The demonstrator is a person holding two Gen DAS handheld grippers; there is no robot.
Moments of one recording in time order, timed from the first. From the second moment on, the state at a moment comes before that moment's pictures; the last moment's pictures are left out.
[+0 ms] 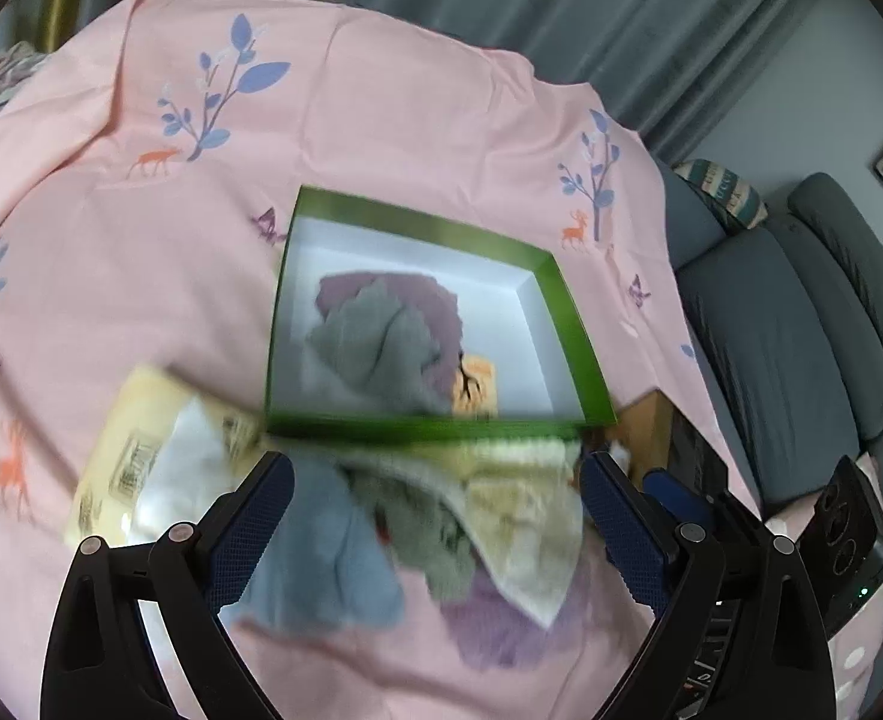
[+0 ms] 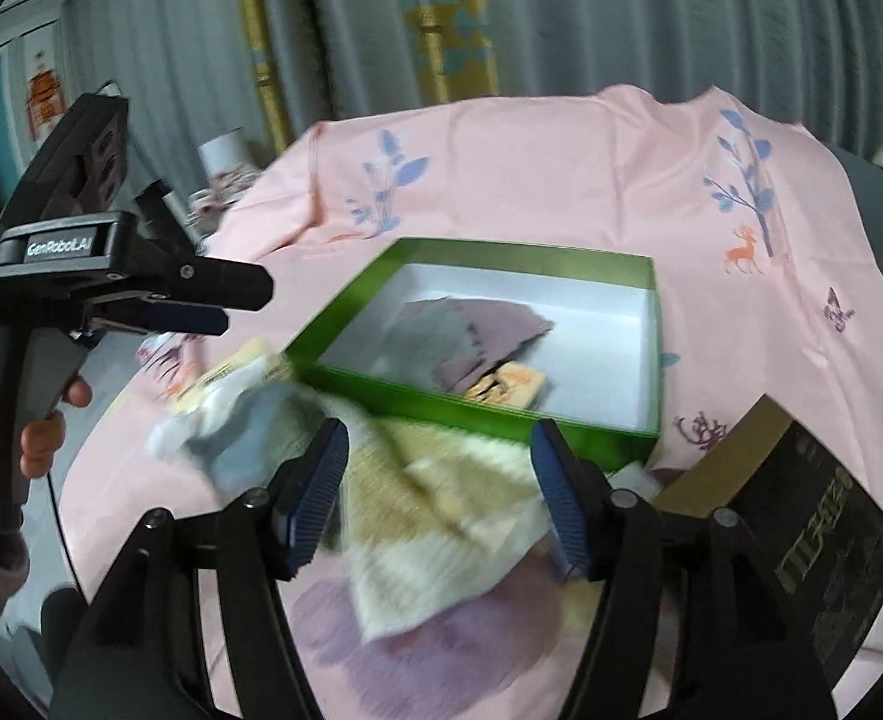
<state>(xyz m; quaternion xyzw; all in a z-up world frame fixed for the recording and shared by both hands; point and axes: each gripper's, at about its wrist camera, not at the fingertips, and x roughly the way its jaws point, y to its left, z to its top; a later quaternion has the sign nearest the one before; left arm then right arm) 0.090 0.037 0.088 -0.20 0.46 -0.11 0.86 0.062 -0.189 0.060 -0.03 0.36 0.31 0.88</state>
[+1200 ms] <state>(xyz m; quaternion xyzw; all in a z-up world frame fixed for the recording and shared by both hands) 0.000 0.030 -0.013 -0.27 0.52 -0.14 0.80 -0.046 -0.134 0.007 -0.13 0.40 0.43 0.80</state>
